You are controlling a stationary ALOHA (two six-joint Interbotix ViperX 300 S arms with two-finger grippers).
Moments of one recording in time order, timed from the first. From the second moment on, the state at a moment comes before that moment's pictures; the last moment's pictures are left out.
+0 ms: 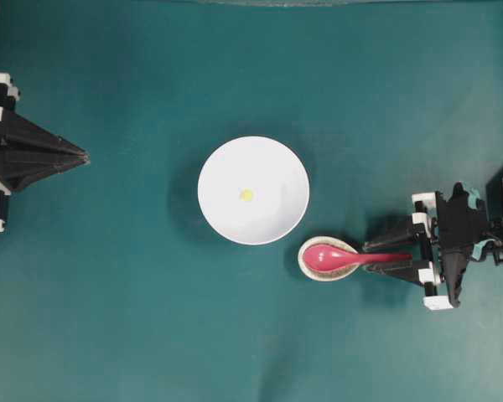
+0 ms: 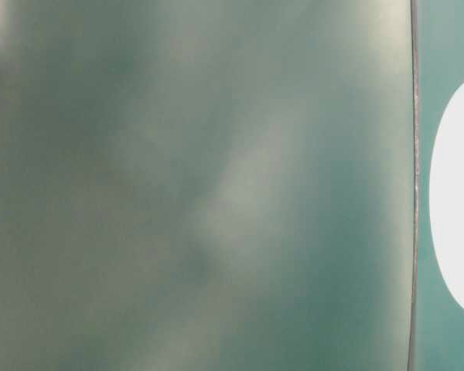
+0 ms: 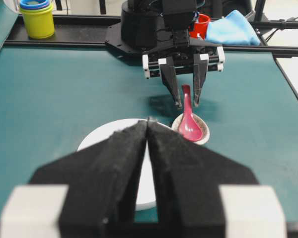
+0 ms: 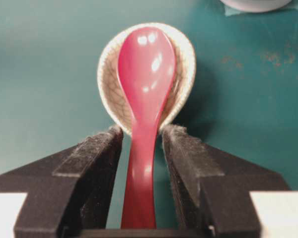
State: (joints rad) left arm 0.00 -0.98 1.17 0.01 -0.17 -0.02; right arm 0.51 0.17 1.32 0.48 -1.16 0.16
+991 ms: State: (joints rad) left arm 0.00 -0.98 1.17 0.01 -0.17 -0.01; right arm 0.53 0.21 1.32 0.49 -1.22 0.11
